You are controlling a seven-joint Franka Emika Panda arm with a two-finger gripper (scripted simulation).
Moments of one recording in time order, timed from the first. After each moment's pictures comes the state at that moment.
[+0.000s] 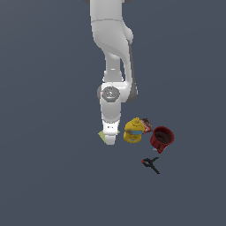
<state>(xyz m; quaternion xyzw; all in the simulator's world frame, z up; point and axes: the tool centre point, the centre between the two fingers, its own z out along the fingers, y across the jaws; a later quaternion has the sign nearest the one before) -0.019 -0.009 0.032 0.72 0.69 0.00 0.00</state>
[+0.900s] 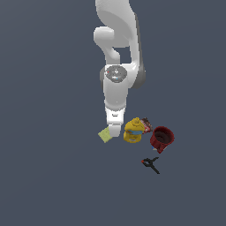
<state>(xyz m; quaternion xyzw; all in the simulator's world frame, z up) -0.019 0.010 0.119 0.72 0.69 0.00 0.00</state>
